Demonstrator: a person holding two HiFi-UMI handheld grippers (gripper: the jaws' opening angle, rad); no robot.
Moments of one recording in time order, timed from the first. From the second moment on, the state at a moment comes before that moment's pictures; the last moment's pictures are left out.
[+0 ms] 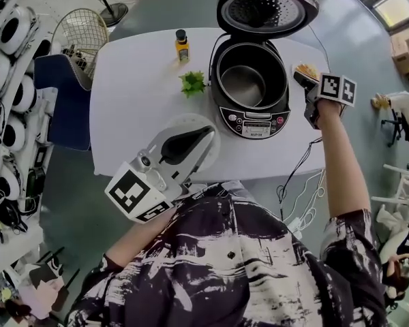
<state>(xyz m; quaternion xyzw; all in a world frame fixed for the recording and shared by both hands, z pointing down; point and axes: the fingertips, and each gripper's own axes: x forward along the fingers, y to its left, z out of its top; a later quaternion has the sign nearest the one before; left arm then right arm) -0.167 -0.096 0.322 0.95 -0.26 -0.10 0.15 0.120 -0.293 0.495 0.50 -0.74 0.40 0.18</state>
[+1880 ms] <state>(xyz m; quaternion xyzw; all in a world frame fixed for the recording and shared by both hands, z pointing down) -0.294 -0.135 0.346 0.92 -0.36 -0.08 0.12 -0.146 -0.064 0.633 0.34 -0.73 0.54 0.24</state>
